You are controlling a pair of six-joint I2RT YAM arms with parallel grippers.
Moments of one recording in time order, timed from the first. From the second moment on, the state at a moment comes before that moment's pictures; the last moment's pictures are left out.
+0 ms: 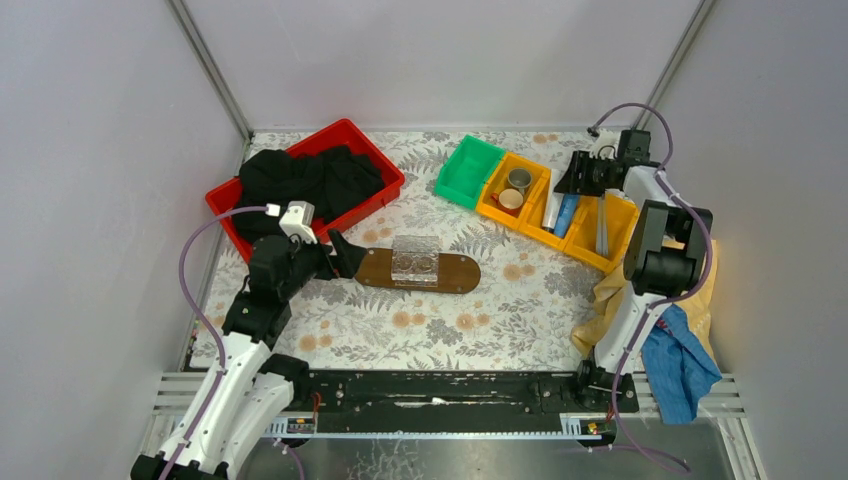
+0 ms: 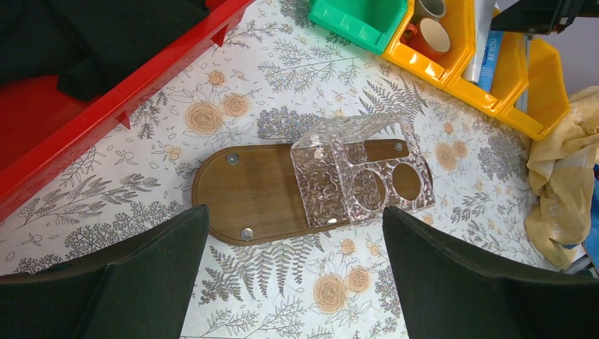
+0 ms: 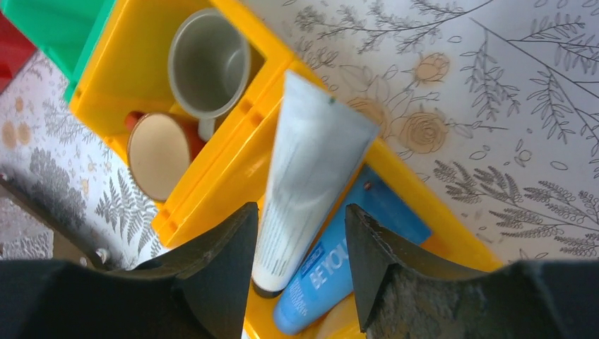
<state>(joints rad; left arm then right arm) -0.23 0.64 0.55 -0.25 0.25 -0.35 -0.21 2.01 1.50 -0.42 -0.62 -0.09</state>
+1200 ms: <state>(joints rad) -0.23 0.66 0.56 -0.25 0.24 -0.35 0.18 2.19 1.88 -0.77 -0.20 -0.39</state>
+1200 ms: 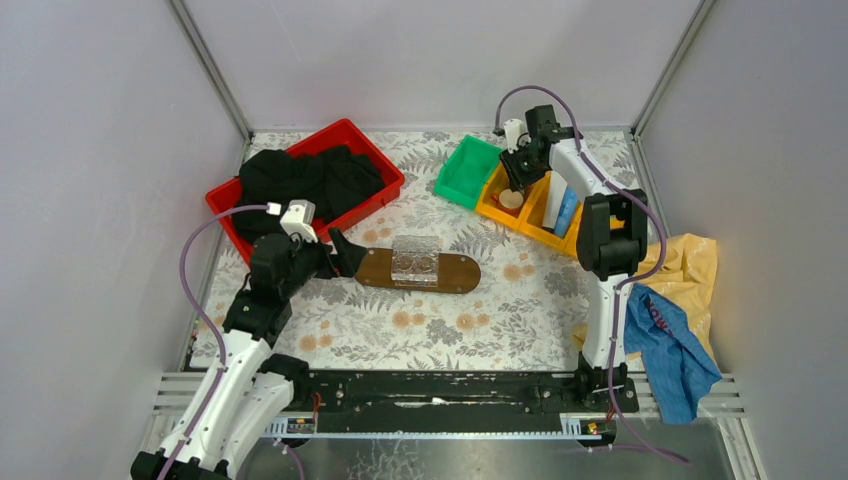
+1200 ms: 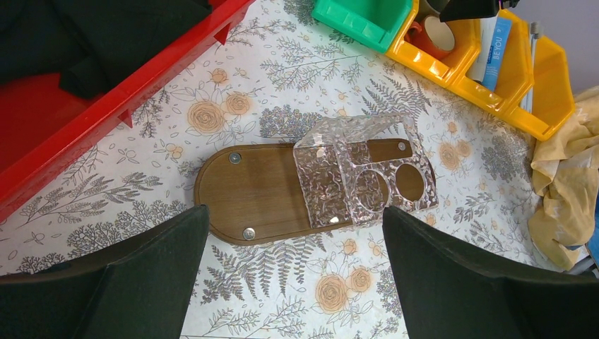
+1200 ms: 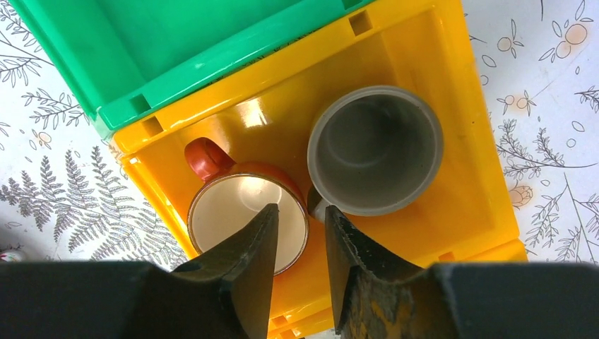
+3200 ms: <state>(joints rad) -0.23 0.59 0.49 0.01 0.66 -0.48 0.20 1.62 1.50 -0.78 -0.53 -0.69</state>
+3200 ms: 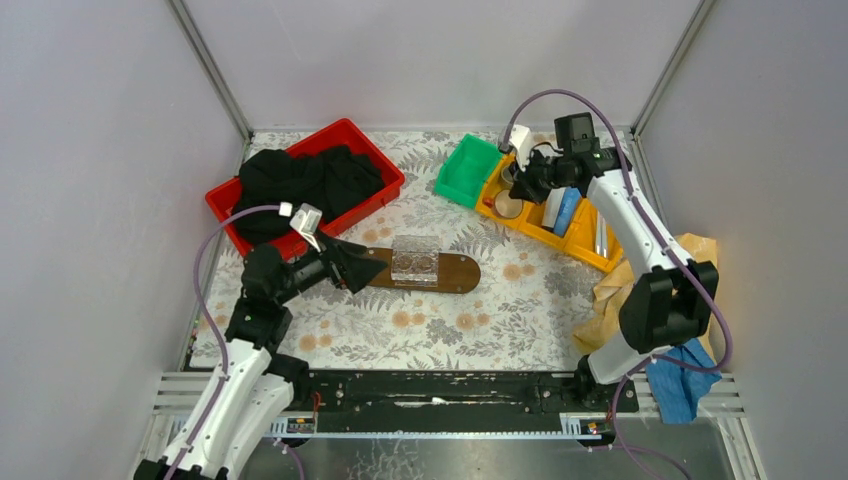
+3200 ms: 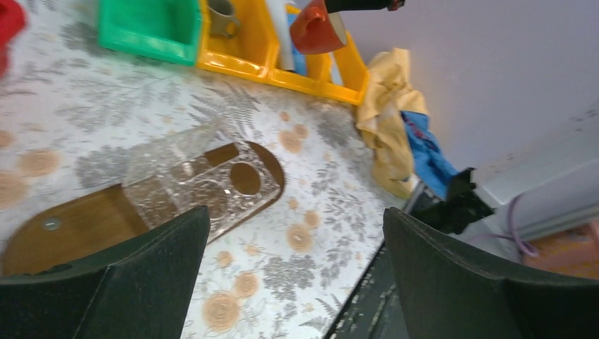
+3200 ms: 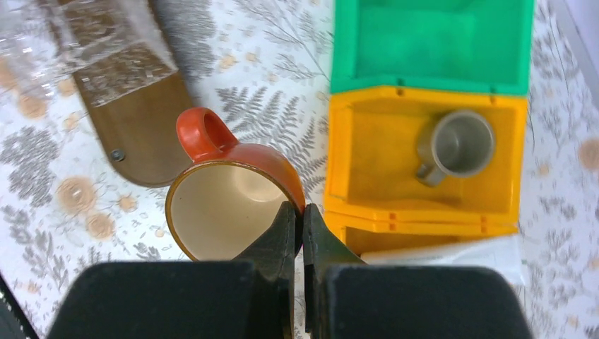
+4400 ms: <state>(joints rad) -0.81 0.94 0.59 0.26 0.40 -0.25 0.59 1.77 1.78 -1.40 -0.68 -0.88</state>
